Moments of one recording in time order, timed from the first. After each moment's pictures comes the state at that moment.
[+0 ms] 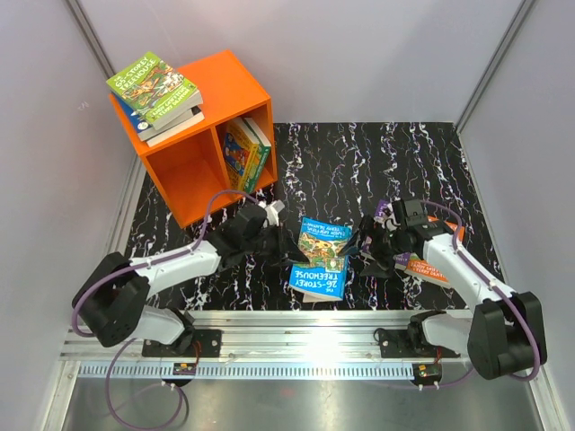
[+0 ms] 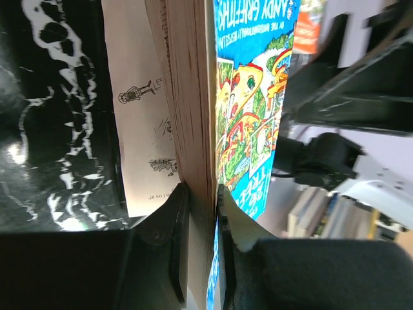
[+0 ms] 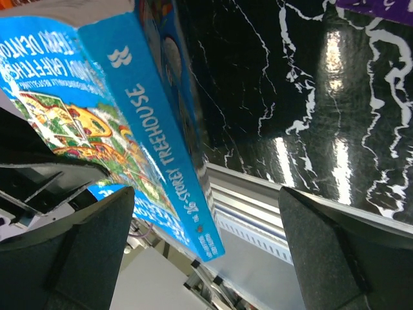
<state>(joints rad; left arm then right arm) -0.74 1.38 0.71 0.00 0.48 -0.97 0.24 1.19 0.73 -0.68 -0.57 0.77</state>
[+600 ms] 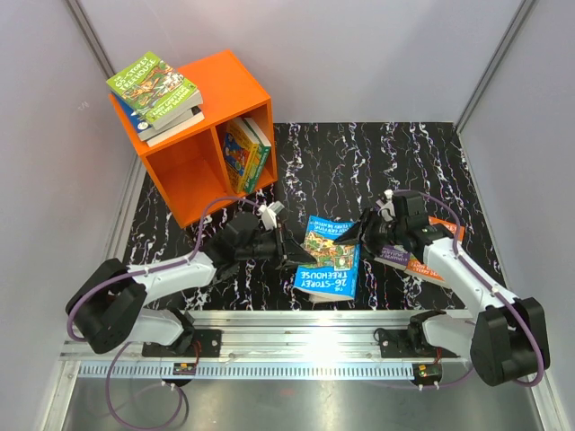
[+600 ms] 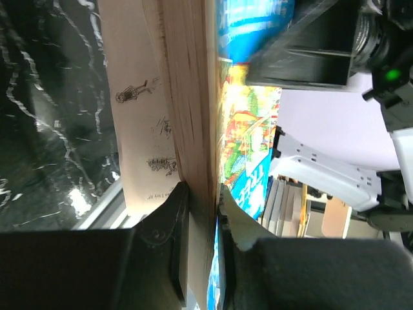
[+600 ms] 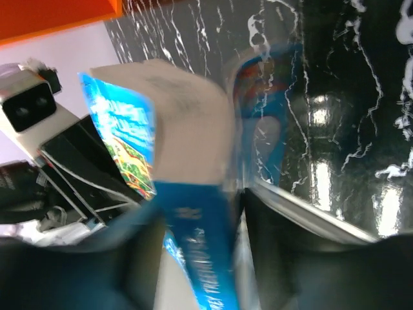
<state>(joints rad) -0.76 1.32 0.55 0.39 0.58 -1.20 0.25 1.14 0.69 -0.39 -0.68 0.92</state>
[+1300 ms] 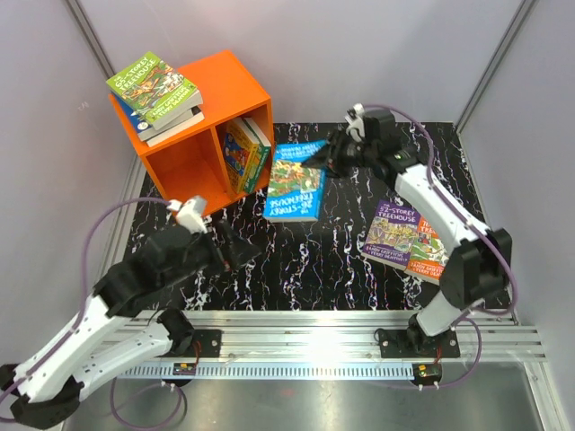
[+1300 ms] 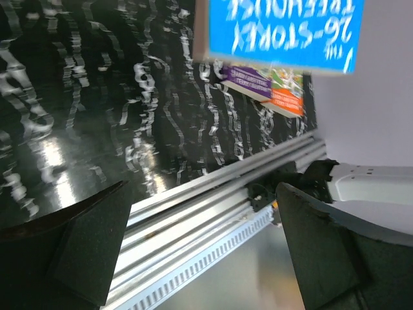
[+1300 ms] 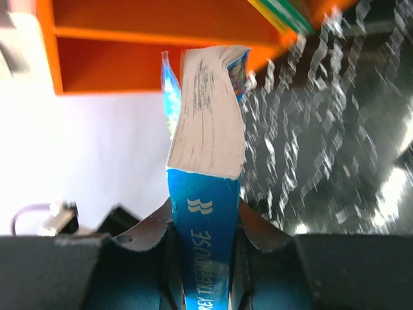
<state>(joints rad) -0.81 0.67 0.88 -0.71 -0.02 -0.89 0.36 1.57 1.41 -0.36 -0.64 0.92</state>
